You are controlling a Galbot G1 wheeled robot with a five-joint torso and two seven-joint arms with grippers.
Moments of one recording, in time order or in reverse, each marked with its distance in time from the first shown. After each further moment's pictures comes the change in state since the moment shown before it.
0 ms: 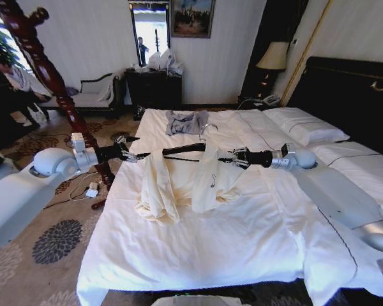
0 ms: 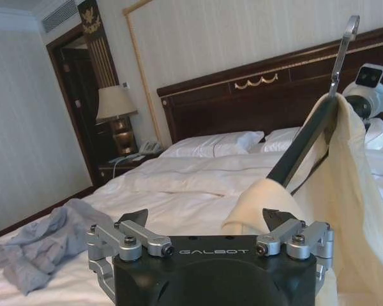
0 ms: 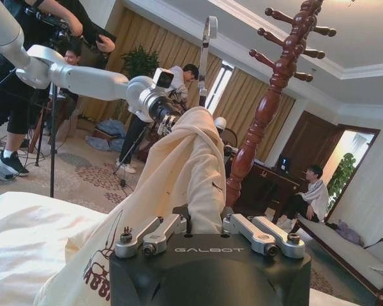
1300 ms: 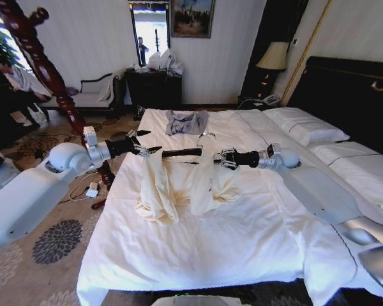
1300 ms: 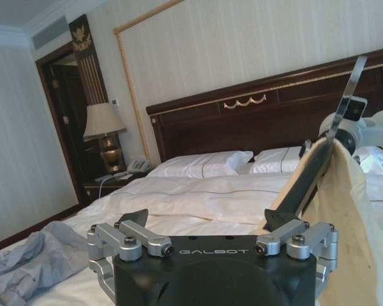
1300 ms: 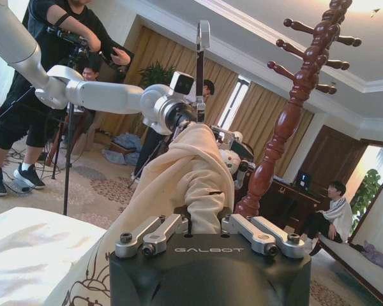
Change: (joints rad) left arm -0.096 -0.078 0.075 -0.028 -0.019 0.032 -0.055; right arm 0.048 0.084 -0.048 0.014 -0.017 -0.019 0.009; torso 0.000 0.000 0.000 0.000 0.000
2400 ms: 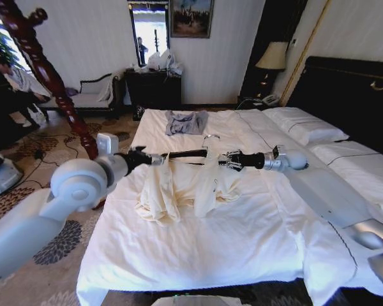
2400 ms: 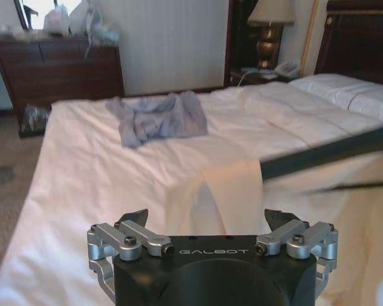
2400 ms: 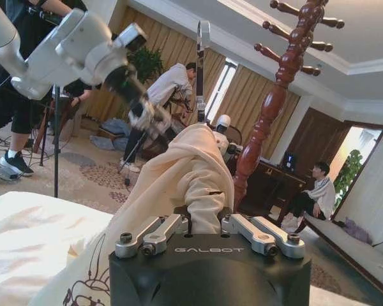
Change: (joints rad) left arm 0.142 -0.057 -0.053 -0.535 -0.644 0.506 -1.398; right arm -0.034 -0.052 0.023 -0.011 -0.012 0.001 0.015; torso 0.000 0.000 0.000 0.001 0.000
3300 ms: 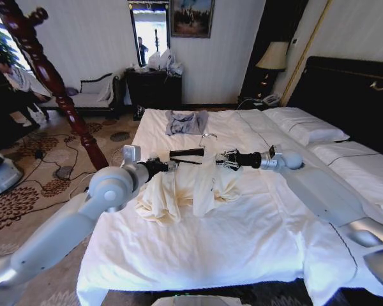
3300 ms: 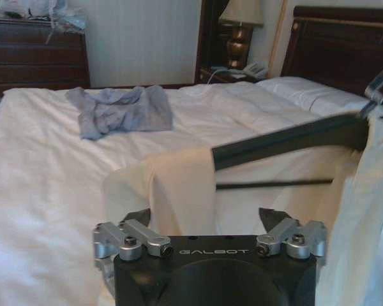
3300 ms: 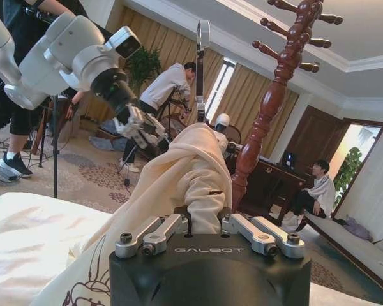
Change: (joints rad) left arm 0.031 -0.080 0.033 0.001 0.041 -0.010 0.054; right arm 0.001 0.009 -0.012 -0.006 -0.006 -0.003 0.008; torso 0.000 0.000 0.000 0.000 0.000
